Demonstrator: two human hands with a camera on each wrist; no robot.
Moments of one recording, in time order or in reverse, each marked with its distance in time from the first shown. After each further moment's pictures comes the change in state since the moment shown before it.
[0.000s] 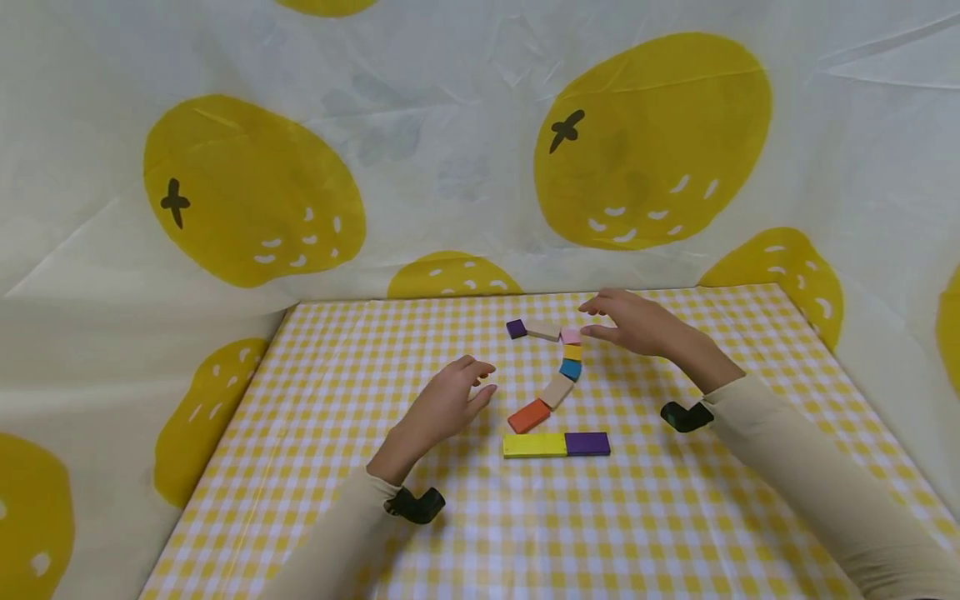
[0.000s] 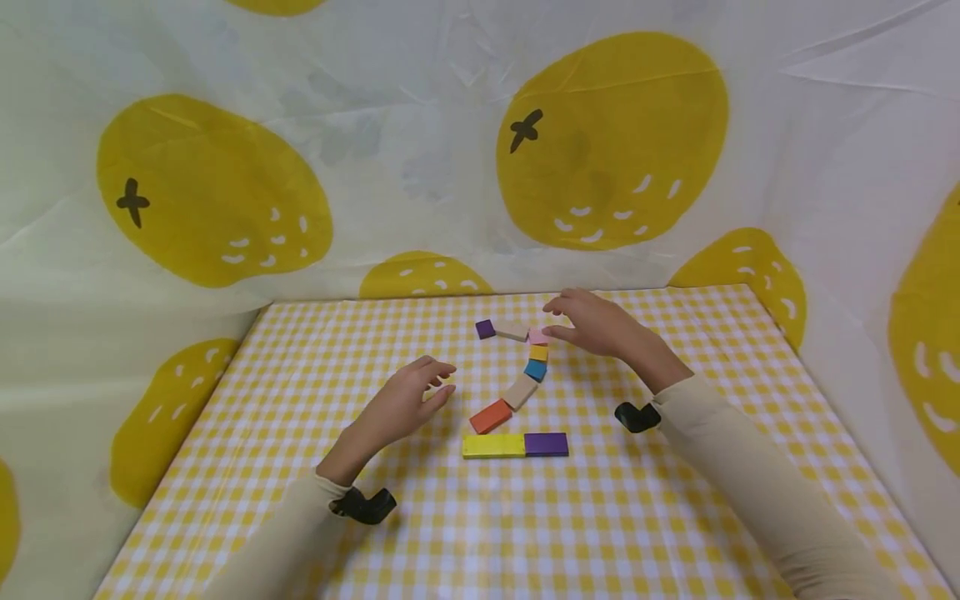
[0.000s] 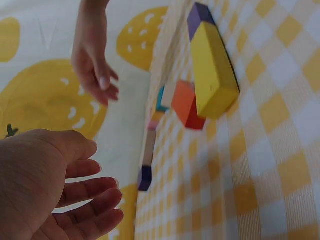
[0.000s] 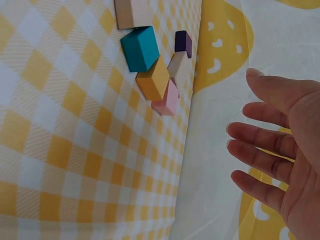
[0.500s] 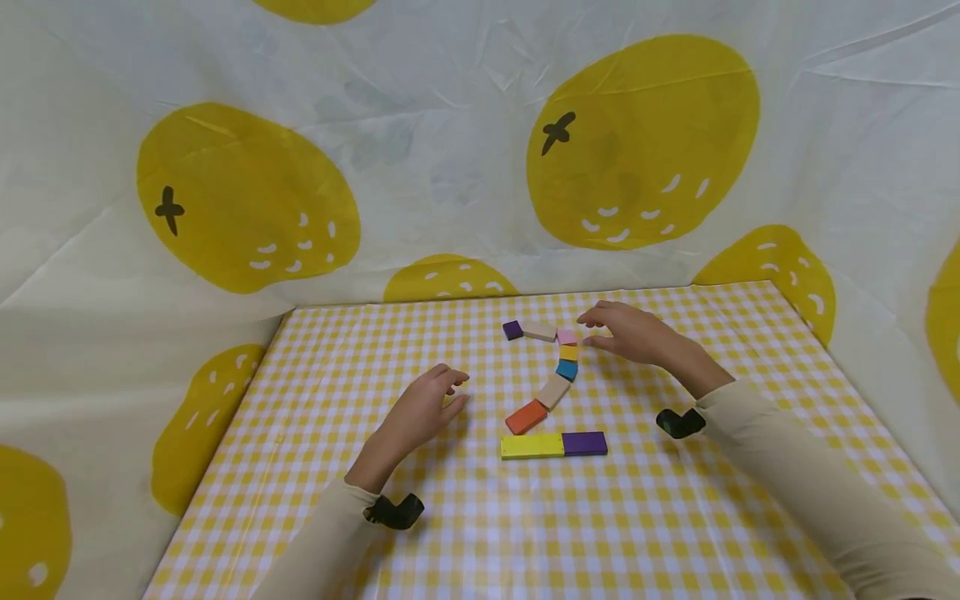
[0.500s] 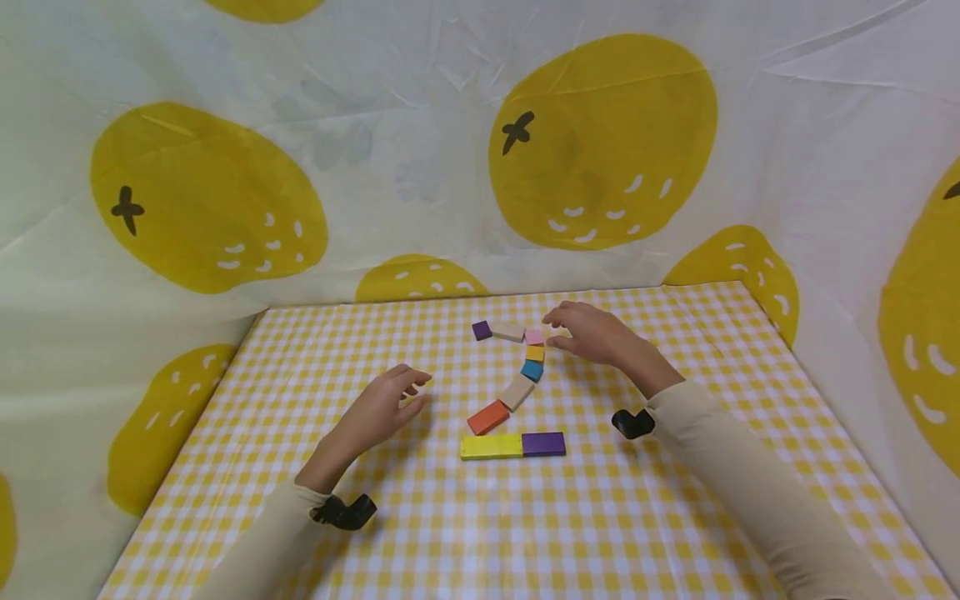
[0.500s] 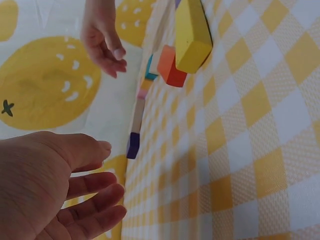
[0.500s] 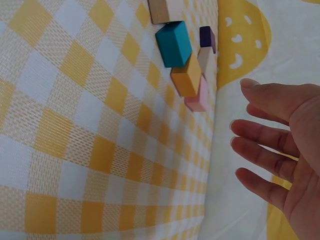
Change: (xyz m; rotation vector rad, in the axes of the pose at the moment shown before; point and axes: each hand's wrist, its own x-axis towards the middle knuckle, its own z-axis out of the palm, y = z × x) left_hand -0.021 -0.024 -0.007 -0.004 0.005 -0.058; right_hand -0.004 0.014 0.022 0.056 -0.008 0.015
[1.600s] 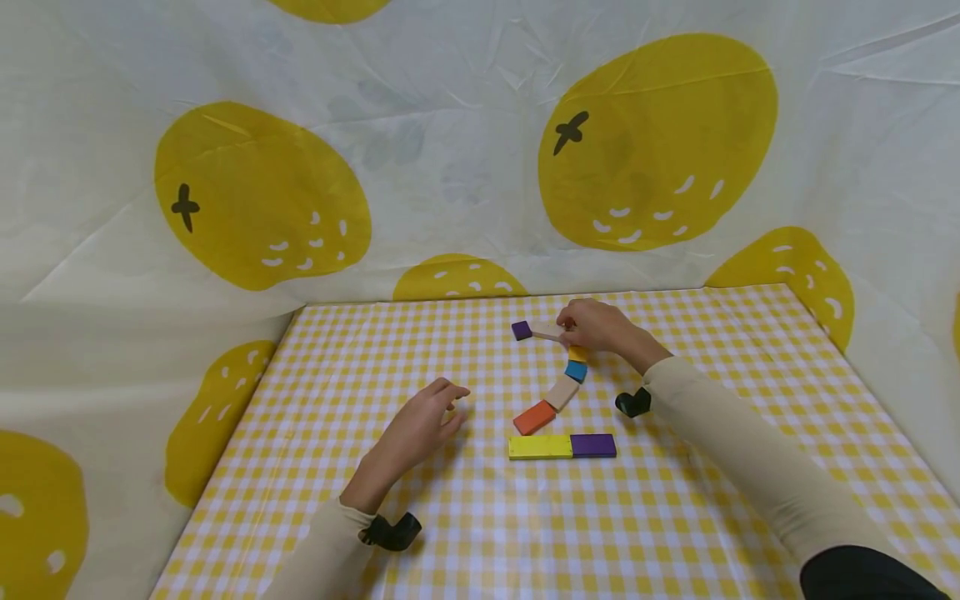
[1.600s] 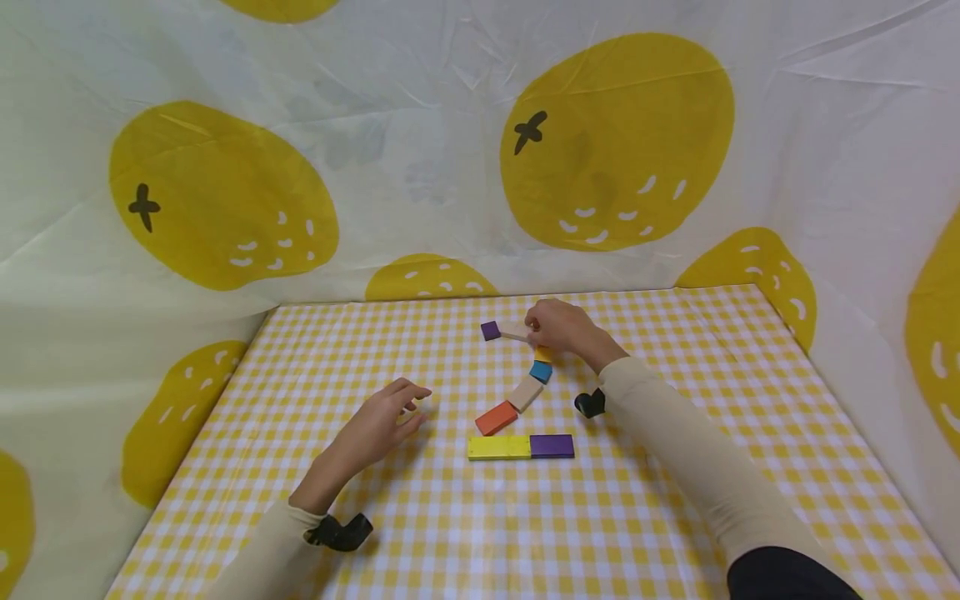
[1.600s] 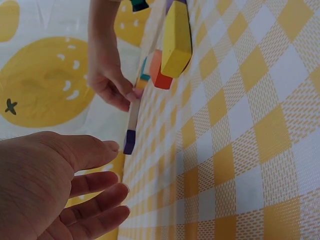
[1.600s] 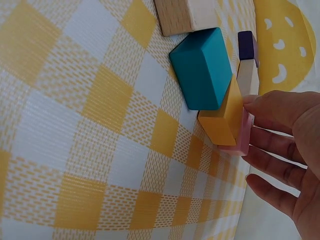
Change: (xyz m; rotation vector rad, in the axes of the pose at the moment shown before) left_hand -0.024 -0.002 0.004 0.068 0.022 0.050; right_hand 0.073 -0.001 0.032 -0.027 -0.058 0.095
